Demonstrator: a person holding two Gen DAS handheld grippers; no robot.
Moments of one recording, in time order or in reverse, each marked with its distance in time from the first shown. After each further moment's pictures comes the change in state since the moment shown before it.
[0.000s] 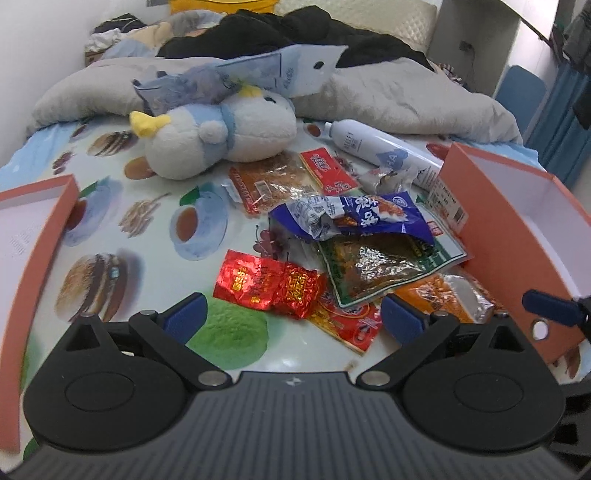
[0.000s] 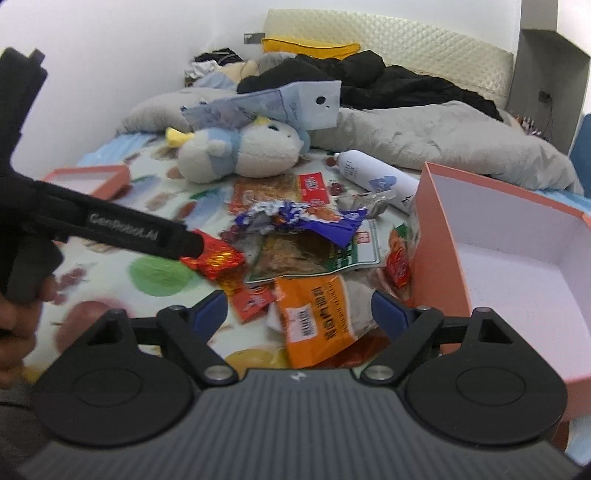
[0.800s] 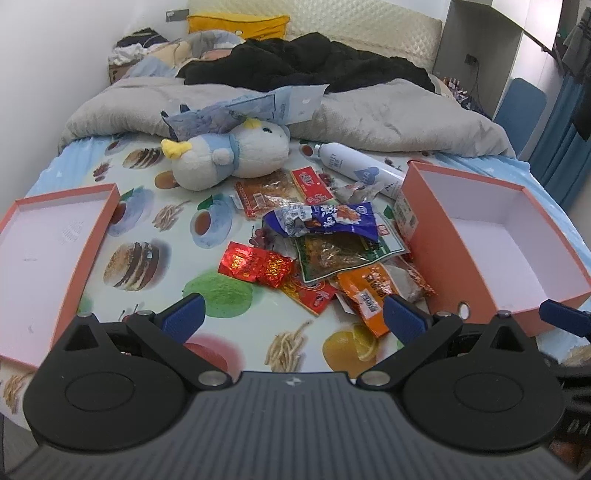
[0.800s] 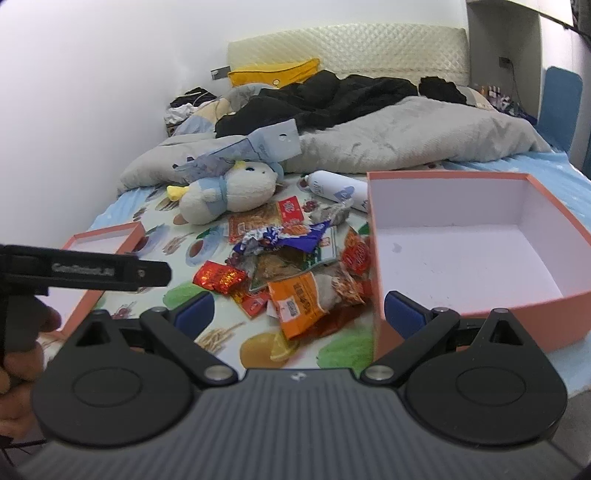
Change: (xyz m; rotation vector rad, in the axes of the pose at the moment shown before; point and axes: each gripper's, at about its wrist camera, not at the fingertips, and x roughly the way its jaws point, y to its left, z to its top) left arm -0.127 -0.052 -0.015 -0.036 -0.022 0.060; right arm -0.116 -0.041 -0.004 0.217 -0.062 0.060
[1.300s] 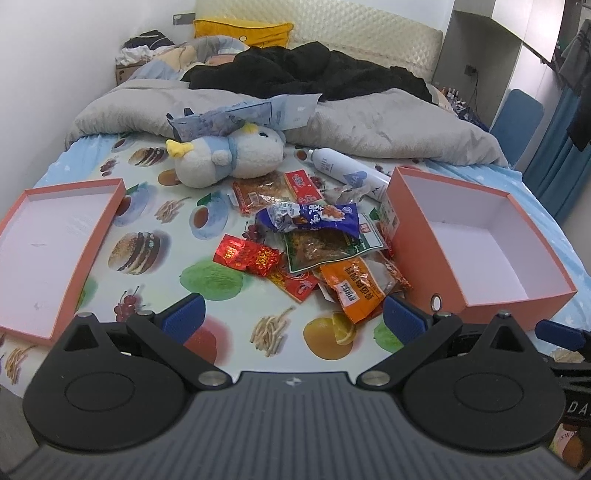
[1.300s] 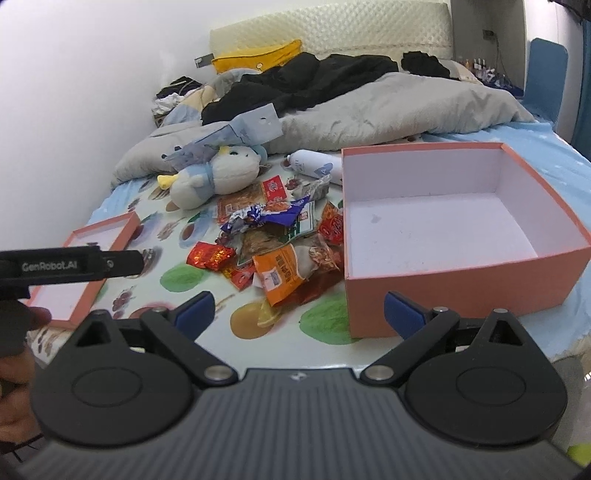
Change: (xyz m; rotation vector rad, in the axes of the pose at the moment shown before) left arm -0.045 -0.019 -0.018 -0.024 -0.025 -0.003; right arm -0.035 -0.028 -0.007 0.074 0.067 -0.018
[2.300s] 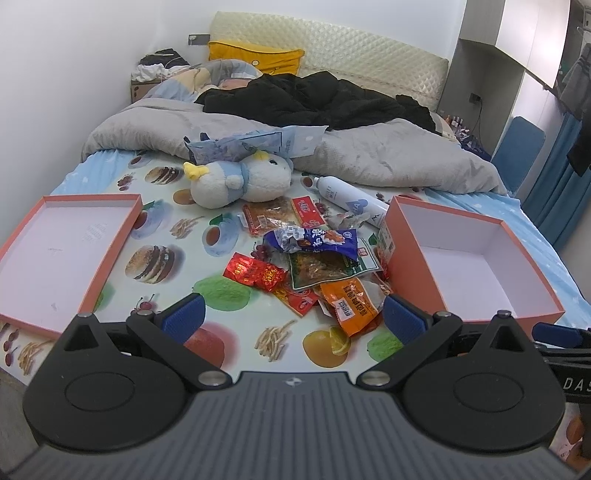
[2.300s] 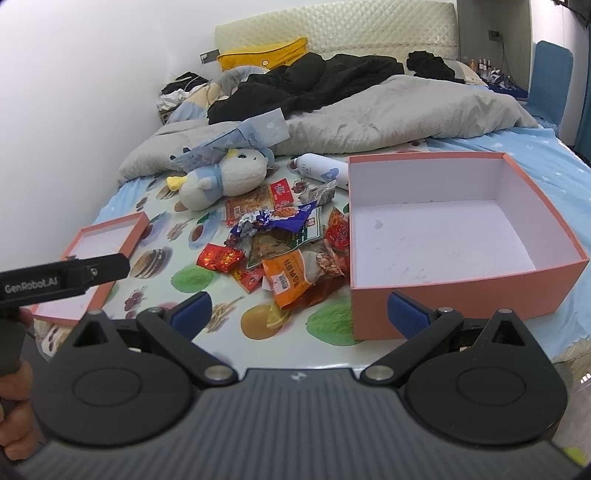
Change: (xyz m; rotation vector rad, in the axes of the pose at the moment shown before) left arm -0.050 0.005 -0.009 -0.035 -0.090 0.013; right arm -0.022 0.008 0.017 -0.015 0.026 -0.004
